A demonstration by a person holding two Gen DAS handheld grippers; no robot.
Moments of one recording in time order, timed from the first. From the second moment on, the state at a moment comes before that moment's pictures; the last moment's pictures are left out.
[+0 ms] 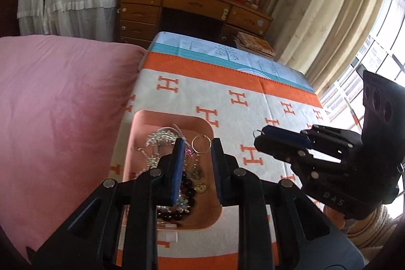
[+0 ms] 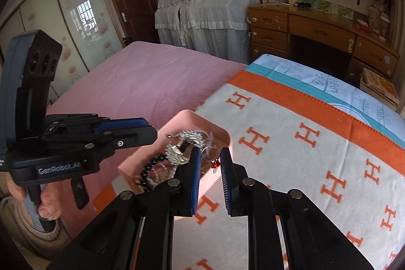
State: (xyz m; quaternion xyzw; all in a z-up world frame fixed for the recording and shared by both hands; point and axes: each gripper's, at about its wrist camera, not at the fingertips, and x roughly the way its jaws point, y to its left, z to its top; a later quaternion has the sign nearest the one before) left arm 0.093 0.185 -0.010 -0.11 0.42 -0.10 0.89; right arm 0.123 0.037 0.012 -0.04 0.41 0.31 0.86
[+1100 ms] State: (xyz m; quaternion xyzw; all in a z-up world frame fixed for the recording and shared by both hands) left arm 0.085 0.215 -0.054 -0.13 0.46 -0.06 0.88; right arm 0.127 0.116 -0.061 -0.01 0.52 0.31 0.80
